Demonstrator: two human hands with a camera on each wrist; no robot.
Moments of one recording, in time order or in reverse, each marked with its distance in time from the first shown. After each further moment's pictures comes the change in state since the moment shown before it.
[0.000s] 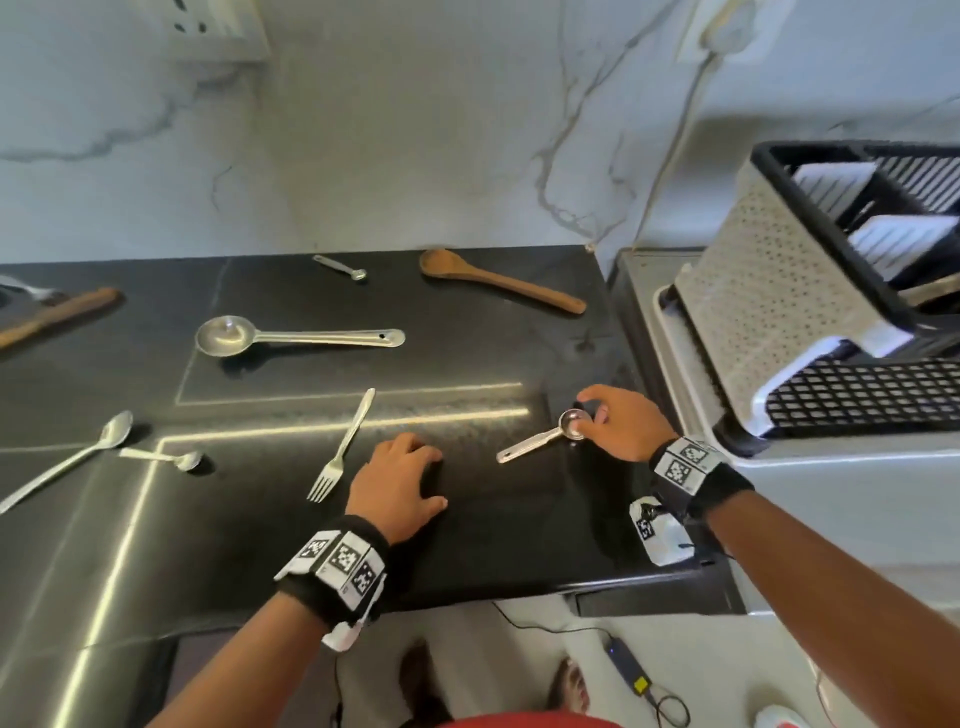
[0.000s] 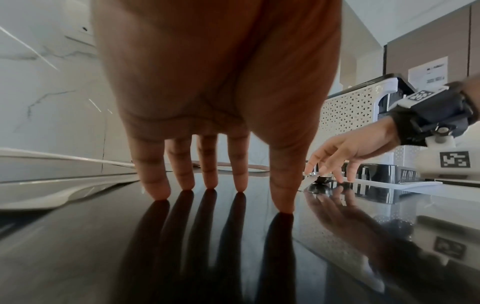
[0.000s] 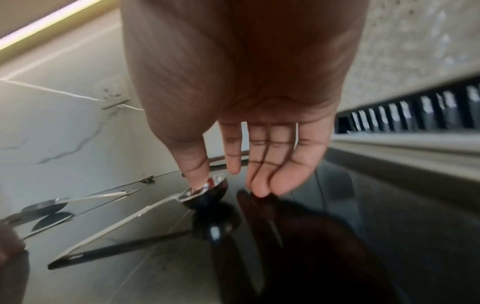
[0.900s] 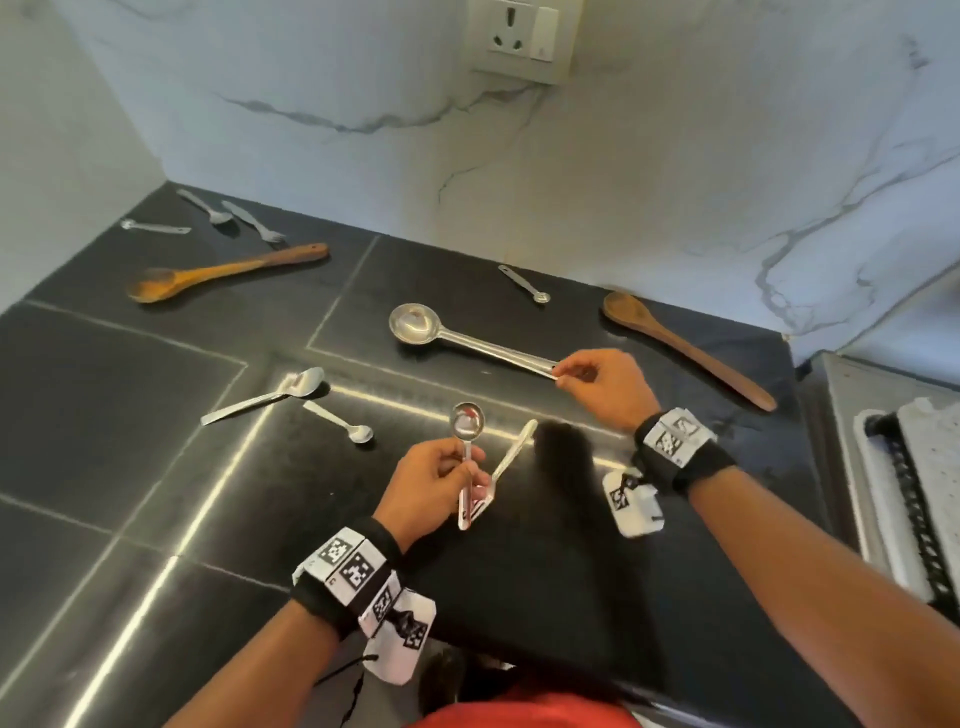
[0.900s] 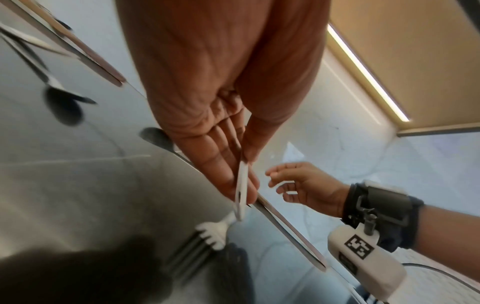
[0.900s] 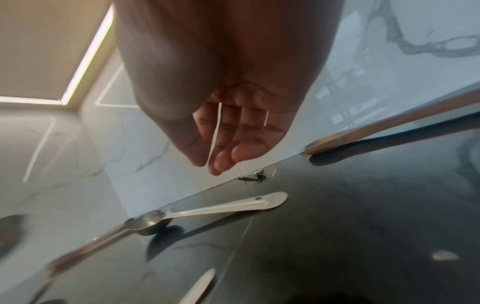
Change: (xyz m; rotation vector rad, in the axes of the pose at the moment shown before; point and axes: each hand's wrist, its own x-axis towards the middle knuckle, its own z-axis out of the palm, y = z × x) left_hand -0.041 -0.110 -0.058 -1.236 0.241 -0.297; right_hand 0.111 -0.241 0.028 0.252 -0.011 -0.446
